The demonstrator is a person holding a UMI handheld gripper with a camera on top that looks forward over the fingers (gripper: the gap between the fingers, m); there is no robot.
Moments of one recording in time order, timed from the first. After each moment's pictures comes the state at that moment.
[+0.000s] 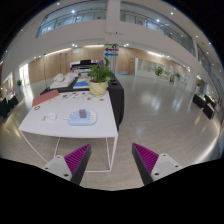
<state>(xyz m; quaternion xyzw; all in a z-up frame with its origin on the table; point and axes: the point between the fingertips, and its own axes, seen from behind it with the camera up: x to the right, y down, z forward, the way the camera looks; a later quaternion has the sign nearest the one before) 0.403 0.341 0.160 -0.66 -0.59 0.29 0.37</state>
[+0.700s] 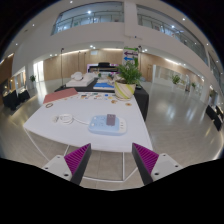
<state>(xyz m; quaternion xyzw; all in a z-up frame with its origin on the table) 0.288 0.221 0.104 -0.60 -0.64 0.34 0.35</state>
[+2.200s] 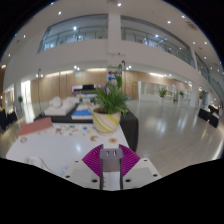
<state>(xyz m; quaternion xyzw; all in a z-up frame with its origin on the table) 0.053 0.300 0.156 -0.60 -0.54 0.39 0.45</state>
